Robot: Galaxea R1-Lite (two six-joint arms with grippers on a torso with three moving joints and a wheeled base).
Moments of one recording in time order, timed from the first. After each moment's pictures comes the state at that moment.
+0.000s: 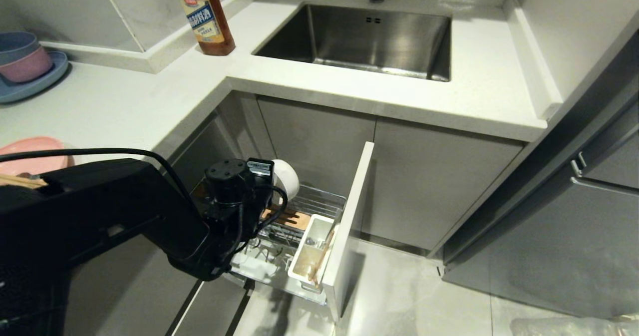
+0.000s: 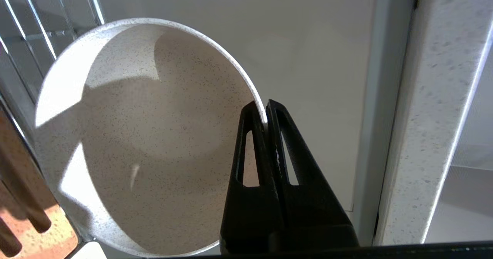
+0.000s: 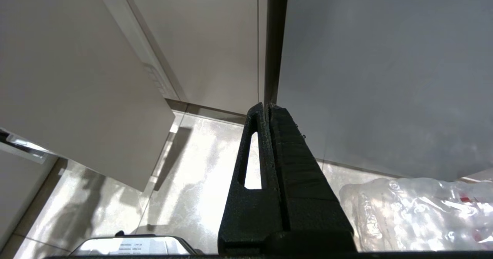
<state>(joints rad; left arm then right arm) -0.40 2.16 -0.89 -1.32 0.35 -1.34 0.00 0.00 0.00 0.00 -0.02 0.04</state>
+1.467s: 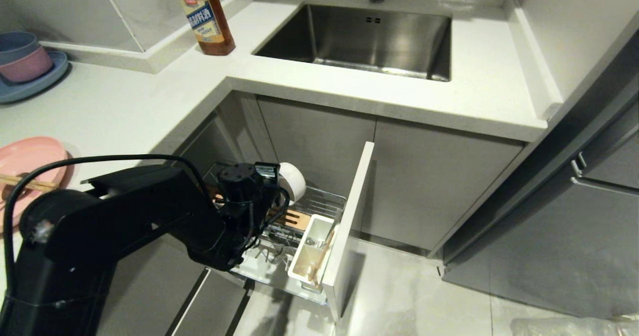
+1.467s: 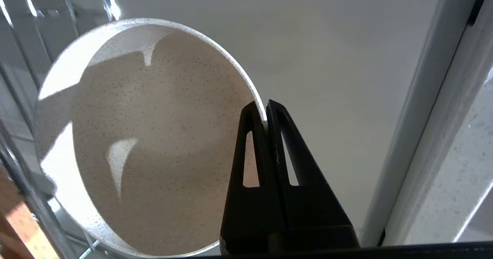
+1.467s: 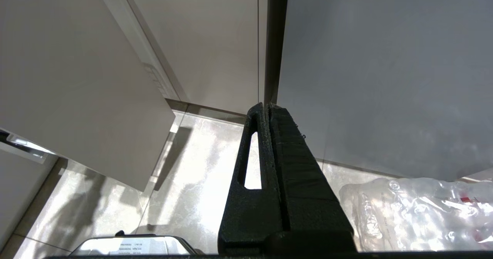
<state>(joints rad) -0.36 2.30 -1.02 -1.32 0.26 -1.44 0.00 0.00 0.00 0.00 -0.02 0.04</state>
